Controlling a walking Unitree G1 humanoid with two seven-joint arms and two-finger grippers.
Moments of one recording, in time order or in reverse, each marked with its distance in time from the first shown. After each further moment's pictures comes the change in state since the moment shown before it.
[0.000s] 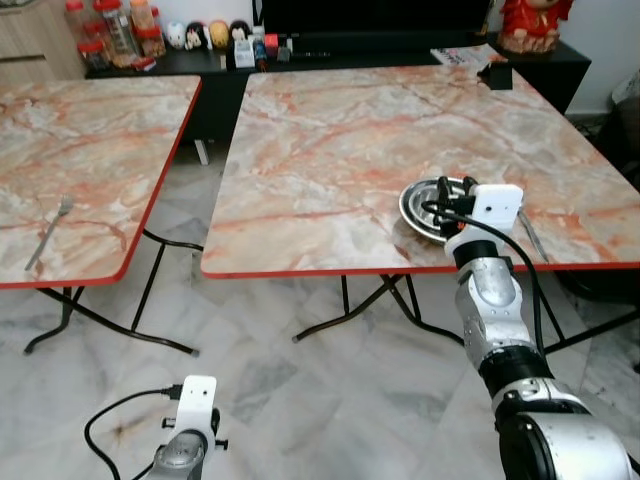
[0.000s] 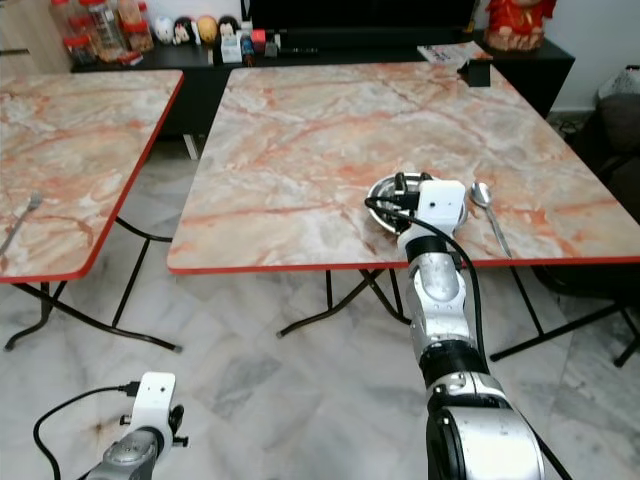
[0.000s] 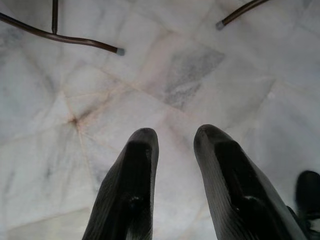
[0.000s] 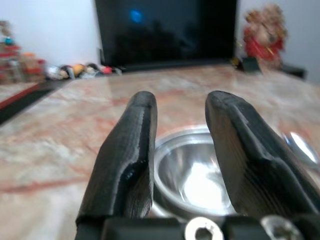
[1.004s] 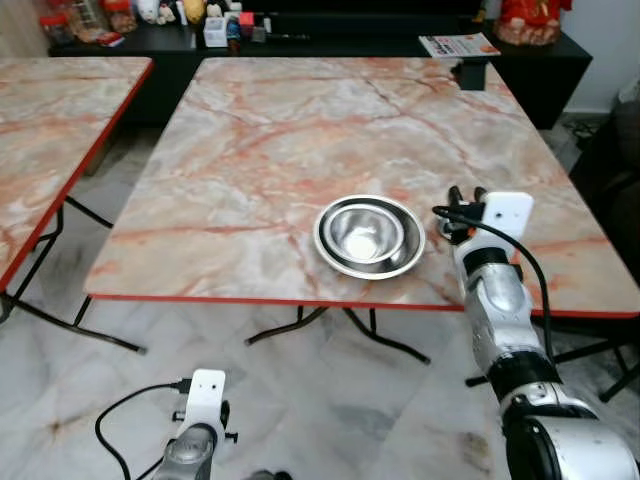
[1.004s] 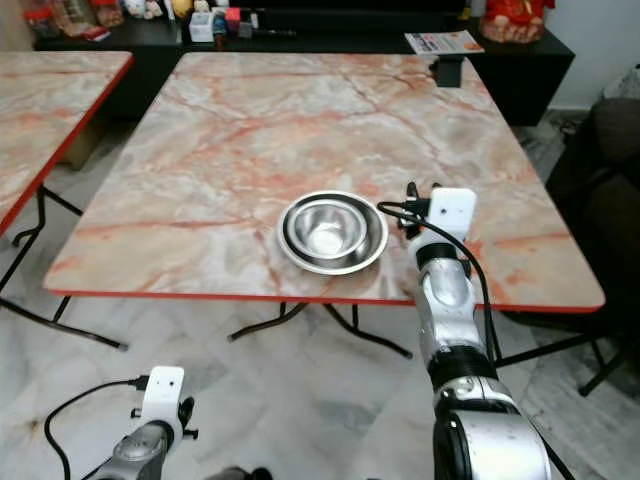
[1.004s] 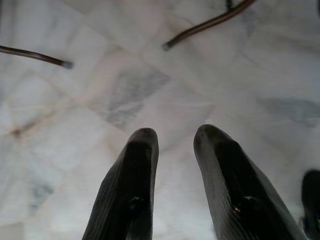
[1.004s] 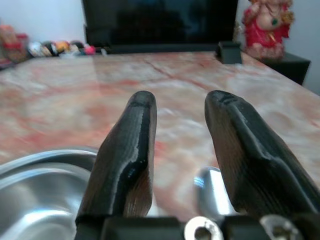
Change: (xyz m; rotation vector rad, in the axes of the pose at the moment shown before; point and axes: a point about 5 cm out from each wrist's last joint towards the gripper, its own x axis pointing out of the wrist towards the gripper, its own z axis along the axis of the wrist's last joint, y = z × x) left arm 0.001 0.002 0.007 -0.007 -0.035 0.006; right arm 0.002 0.002 -0.001 0.007 0.022 0.004
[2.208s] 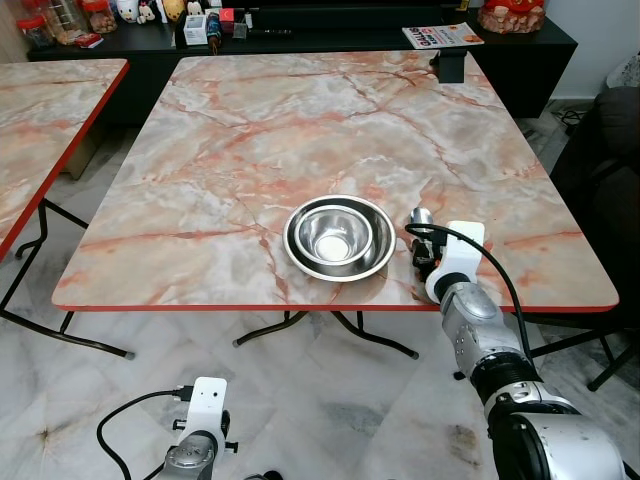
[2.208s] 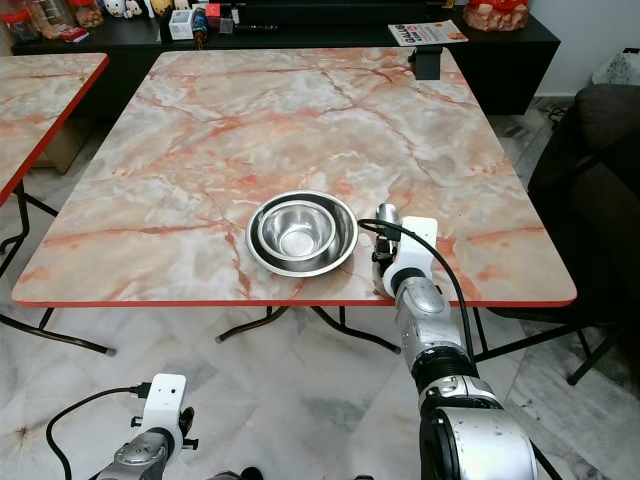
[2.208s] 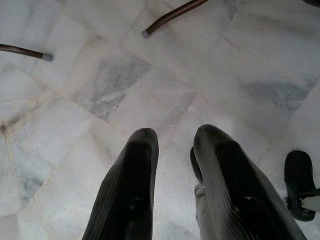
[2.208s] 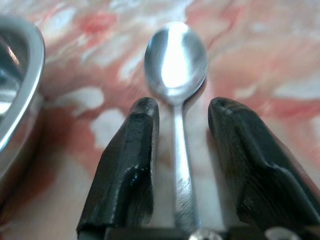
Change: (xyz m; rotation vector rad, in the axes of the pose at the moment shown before) left arm -0.002 -0.008 -0.010 0.008 0.054 -0.018; right arm -0.016 0.008 -0.050 0.091 0.399 0.009
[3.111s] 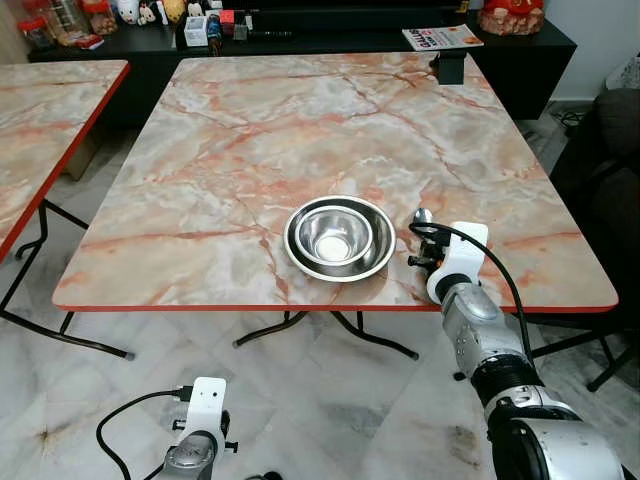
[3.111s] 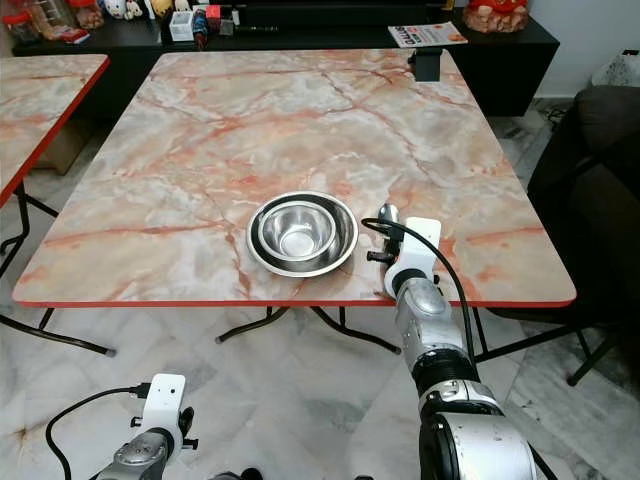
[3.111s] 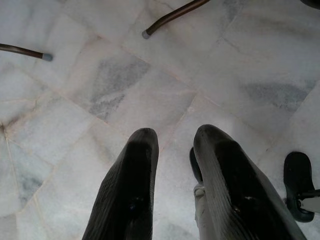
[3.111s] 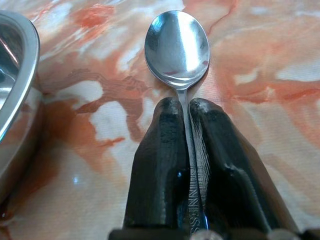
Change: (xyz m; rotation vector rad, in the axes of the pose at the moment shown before) left arm 0.000 0.000 0.000 -0.006 0.000 0.001; right arm -0.001 0.004 -0.008 0.056 0.073 -0.002
